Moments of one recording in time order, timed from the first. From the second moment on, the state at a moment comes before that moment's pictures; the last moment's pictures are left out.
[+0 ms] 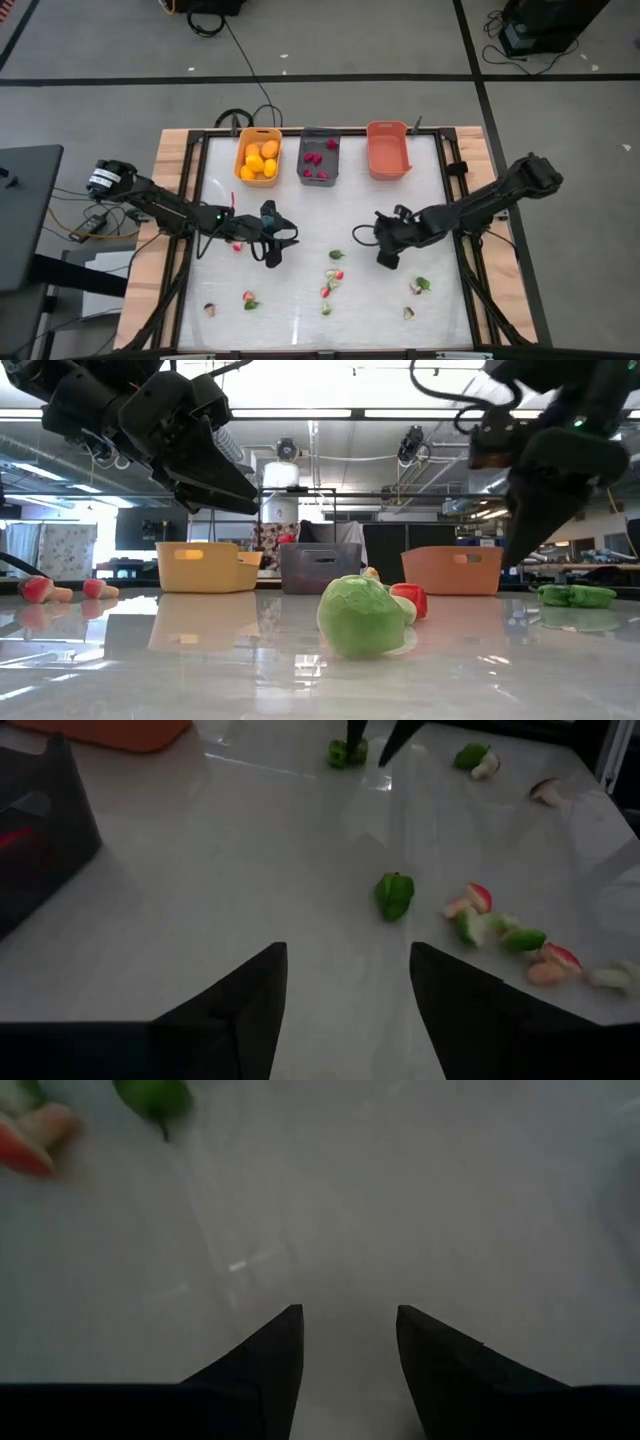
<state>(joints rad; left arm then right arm) -0.25 1.34 0.52 0.31 -0.30 -0.34 0.32 1.39 0.73 -0.57 0.27 0.70</state>
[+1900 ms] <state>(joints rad) -0.27 1.62 0.52 0.66 -0.30 -0.30 0.30 1.82 0.74 0.36 0.32 0.30</state>
